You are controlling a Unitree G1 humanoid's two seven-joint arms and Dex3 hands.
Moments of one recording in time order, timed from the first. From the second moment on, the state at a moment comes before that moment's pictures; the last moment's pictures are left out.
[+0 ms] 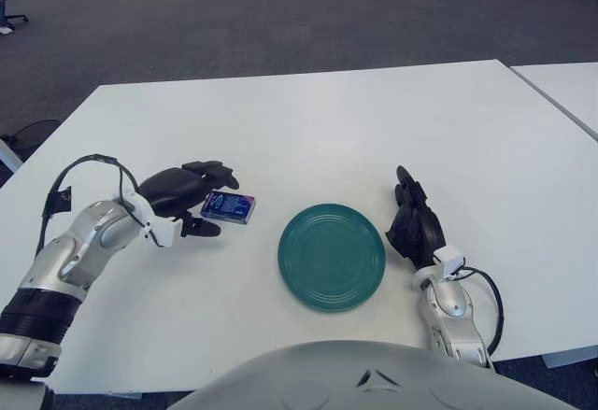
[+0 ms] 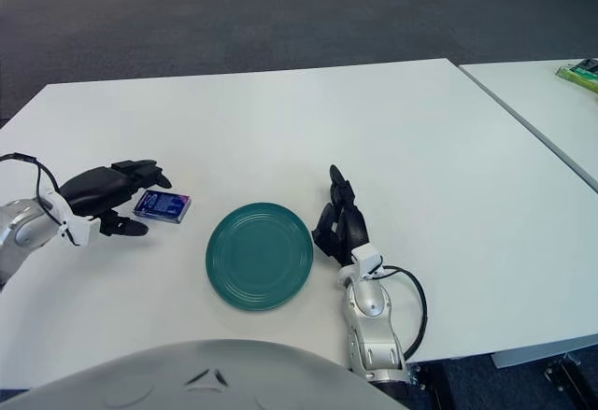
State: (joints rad) left arm 0.00 0.80 -0.09 0.11 0.60 -0.54 -0.36; right arm 0.33 0.02 0.09 -0.04 -0.02 -0.16 0.03
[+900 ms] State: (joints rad) left arm -0.12 0.77 -0.19 0.28 0.68 -0.53 -0.24; right arm 0.33 0.02 0.09 -0.04 -0.03 -0.16 0.00
